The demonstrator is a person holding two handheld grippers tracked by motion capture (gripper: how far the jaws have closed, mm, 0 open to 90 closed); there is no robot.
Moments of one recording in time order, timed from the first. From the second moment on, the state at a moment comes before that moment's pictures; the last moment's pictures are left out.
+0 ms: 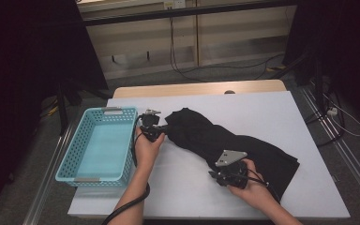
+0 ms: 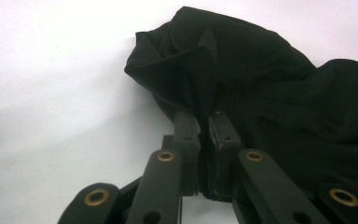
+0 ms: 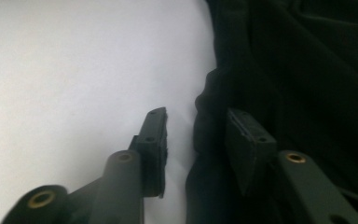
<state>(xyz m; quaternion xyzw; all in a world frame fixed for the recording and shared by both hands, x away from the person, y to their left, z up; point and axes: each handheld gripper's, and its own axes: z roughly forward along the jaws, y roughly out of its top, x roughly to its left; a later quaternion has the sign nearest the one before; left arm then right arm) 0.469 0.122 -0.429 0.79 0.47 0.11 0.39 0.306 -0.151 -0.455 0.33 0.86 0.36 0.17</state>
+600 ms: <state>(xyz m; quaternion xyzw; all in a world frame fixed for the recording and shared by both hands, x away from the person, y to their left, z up) 0.474 0.132 -0.428 0.78 0.48 0.10 0.39 0.310 -0.183 -0.434 0.35 0.83 0.42 0.12</state>
